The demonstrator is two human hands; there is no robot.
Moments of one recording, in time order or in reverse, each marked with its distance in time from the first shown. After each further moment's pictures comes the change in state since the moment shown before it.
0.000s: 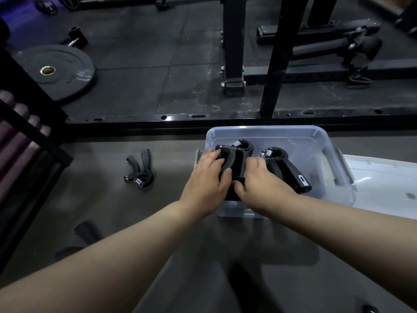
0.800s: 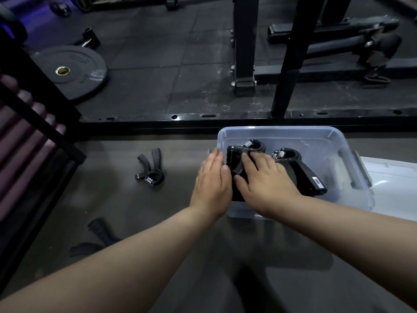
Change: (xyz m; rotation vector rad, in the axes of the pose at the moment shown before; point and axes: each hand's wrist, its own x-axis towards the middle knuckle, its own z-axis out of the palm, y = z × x) left_hand -0.010 -0.005 -0.001 -0.128 0.071 -0.155; right_hand 0.012 -0.007 0.015 -0.223 0.042 -0.053
